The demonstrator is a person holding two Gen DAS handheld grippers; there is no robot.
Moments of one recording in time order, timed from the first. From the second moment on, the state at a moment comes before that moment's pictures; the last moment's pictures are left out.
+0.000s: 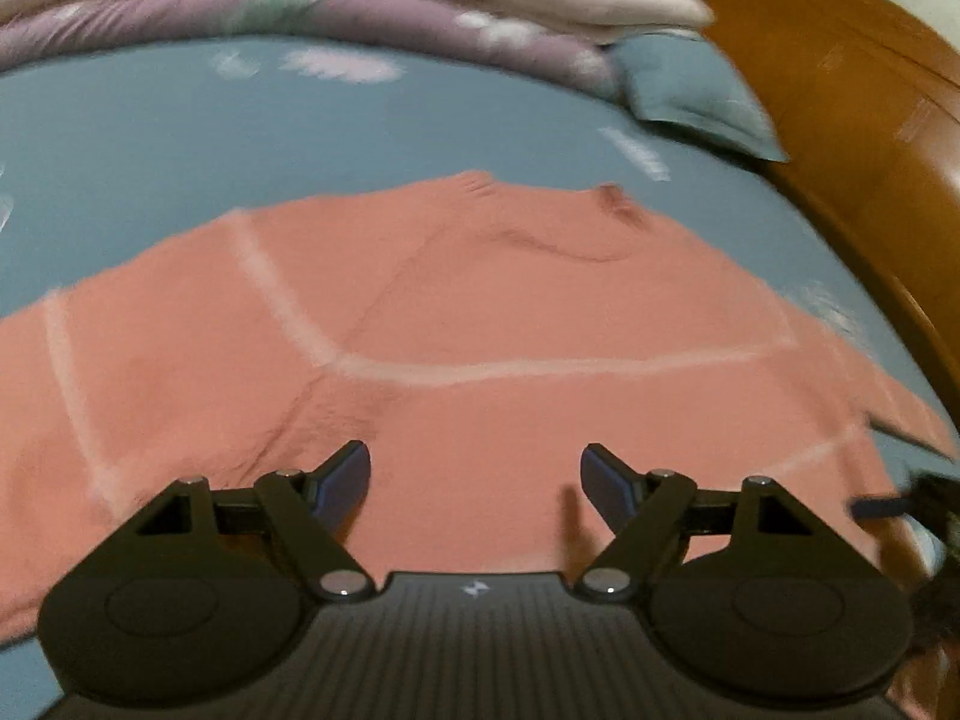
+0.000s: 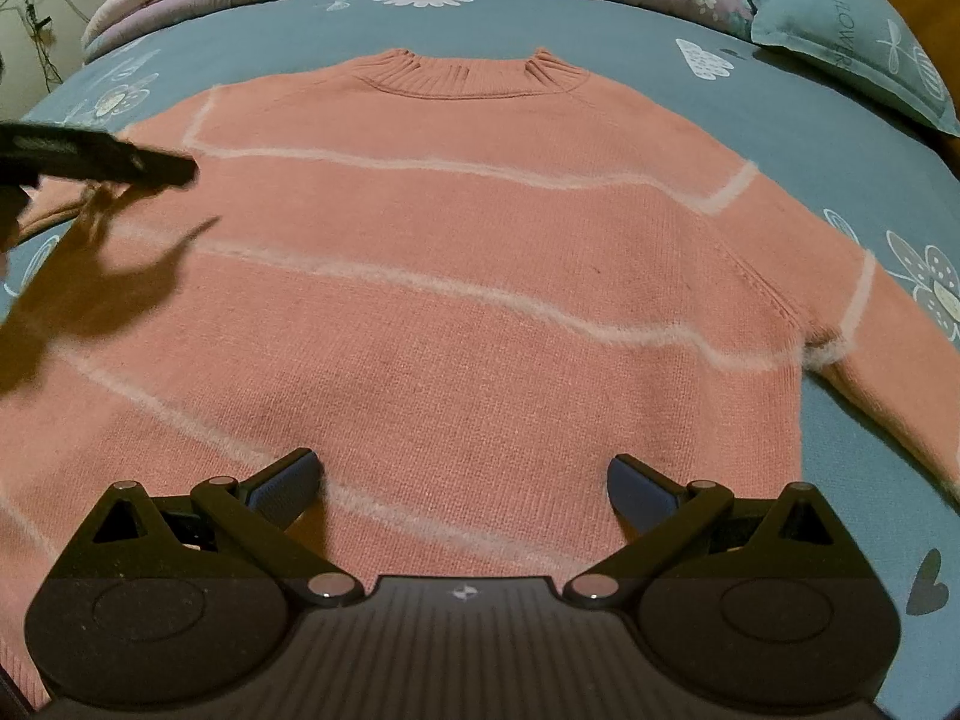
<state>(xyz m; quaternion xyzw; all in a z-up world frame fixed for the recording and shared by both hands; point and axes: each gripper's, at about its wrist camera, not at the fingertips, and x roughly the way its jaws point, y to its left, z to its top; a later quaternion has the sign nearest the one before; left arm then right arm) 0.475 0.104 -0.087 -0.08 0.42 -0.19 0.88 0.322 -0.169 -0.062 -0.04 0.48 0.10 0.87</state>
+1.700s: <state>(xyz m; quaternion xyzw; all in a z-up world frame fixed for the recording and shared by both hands) 0.620 -0.025 -0.091 -0.01 0.41 -0.20 0.89 0.323 -0.179 -0.059 -0.03 0.46 0.11 0.88</state>
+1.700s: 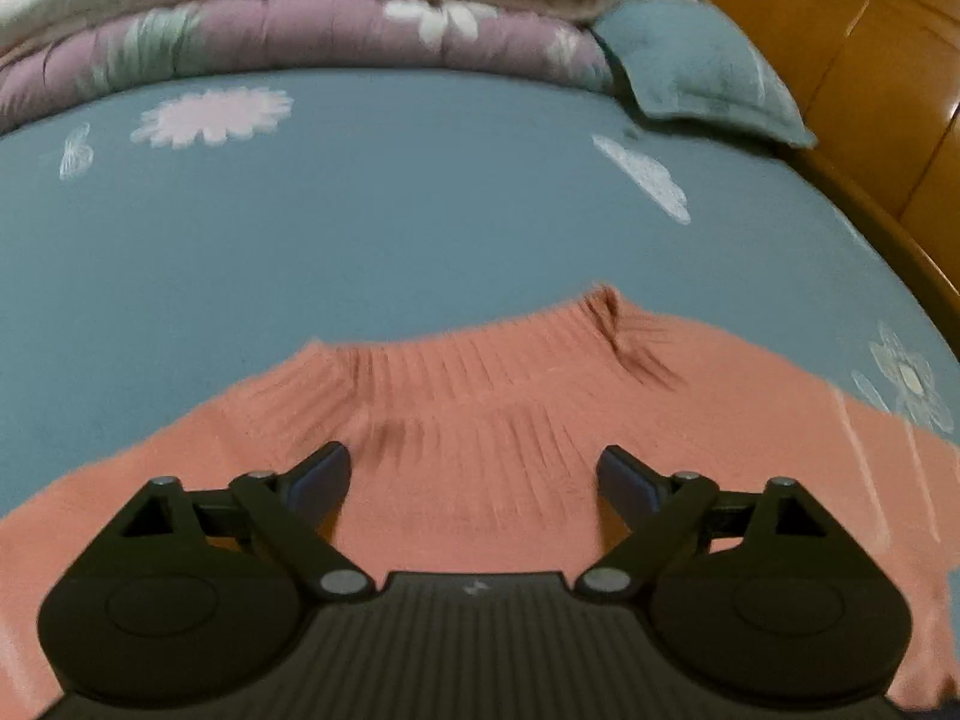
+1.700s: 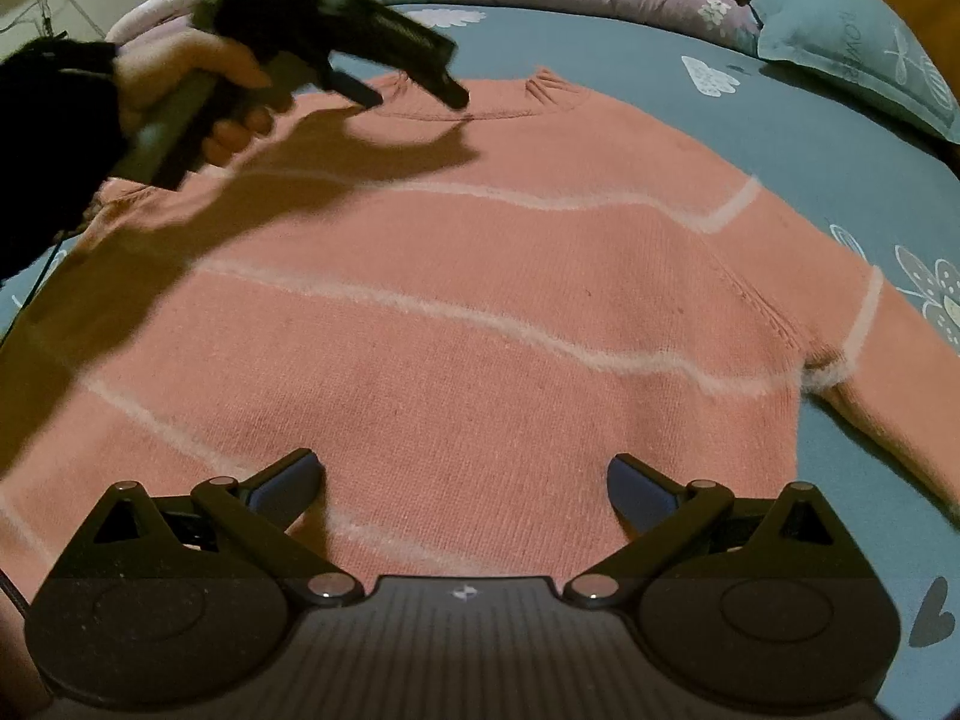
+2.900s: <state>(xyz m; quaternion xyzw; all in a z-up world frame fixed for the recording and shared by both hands) 0.441 0.061 -0.082 0.03 0.48 -0.16 0.86 0.408 -0.224 -0.040 0.05 0.38 0.10 0.92</state>
